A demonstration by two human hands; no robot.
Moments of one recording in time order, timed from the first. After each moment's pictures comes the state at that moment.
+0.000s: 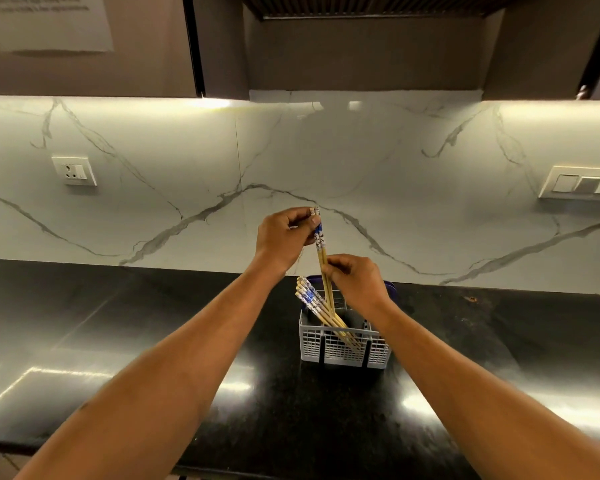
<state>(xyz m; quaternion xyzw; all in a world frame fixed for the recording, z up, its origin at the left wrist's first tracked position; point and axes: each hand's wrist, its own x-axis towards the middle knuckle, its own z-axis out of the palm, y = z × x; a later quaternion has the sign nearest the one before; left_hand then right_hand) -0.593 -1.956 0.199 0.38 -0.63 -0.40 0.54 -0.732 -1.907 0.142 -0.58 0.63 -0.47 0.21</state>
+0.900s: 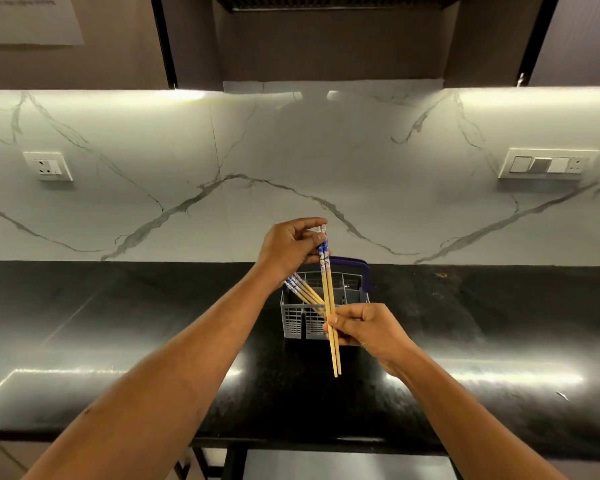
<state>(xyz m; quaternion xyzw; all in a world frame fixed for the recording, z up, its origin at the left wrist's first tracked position) -0.613 -1.898 0.182 0.35 -0.67 -0.49 0.44 -0.763 -1.789 0.092 -0.47 0.55 -0.49 0.48</state>
